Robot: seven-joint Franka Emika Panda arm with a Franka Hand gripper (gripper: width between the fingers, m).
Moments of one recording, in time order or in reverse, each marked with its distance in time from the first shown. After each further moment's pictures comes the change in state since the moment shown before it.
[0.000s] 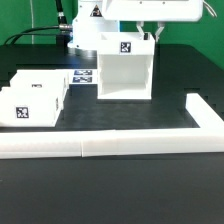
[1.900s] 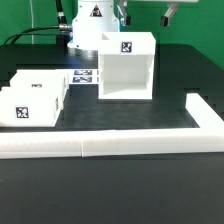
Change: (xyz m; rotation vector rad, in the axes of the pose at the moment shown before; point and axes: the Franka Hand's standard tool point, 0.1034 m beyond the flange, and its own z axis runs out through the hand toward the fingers) arm 0.053 0.013 -0.045 -0.061 0.020 -0.293
